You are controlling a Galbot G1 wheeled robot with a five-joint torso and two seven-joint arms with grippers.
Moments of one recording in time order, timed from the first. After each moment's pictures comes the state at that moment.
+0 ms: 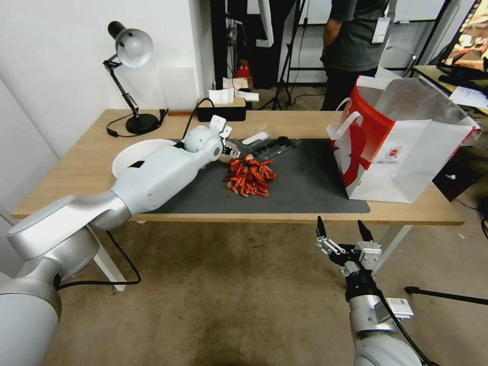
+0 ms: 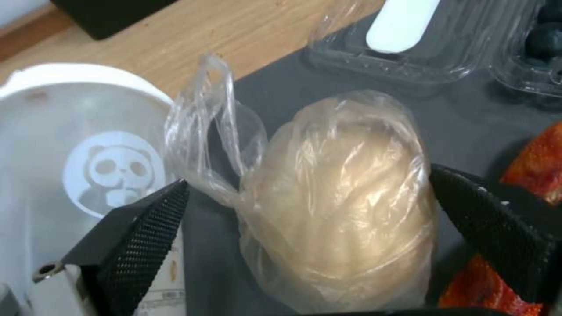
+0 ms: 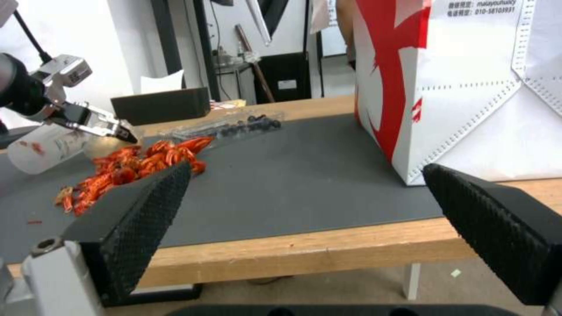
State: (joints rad) left arm -0.05 -1.20 0.63 -1.06 -1.13 0.69 -0.37; right arm -1.66 1.09 0.30 2.20 0.32 0.19 0.45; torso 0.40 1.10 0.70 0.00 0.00
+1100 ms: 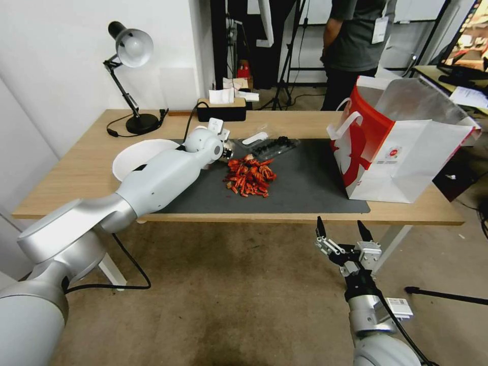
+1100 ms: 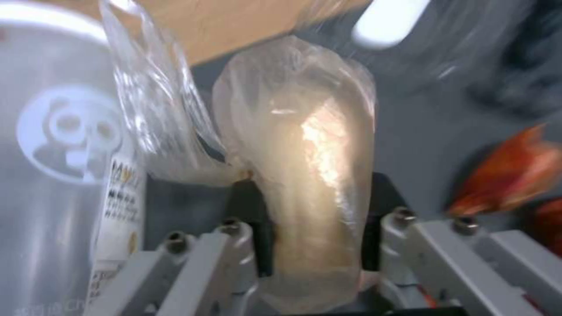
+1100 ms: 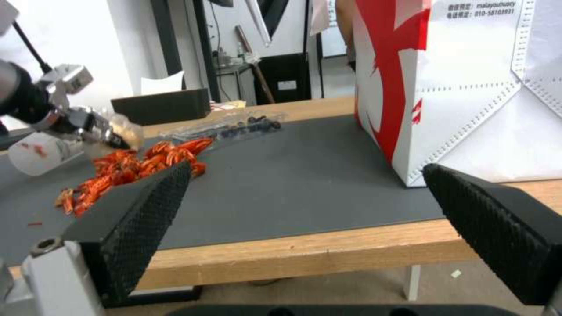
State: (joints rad) left arm -0.01 -1.21 0.56 -1.08 -1.22 0.69 -0.43; right arm -1.66 1.09 0.30 2.20 0.33 0.19 0.46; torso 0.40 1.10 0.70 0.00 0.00
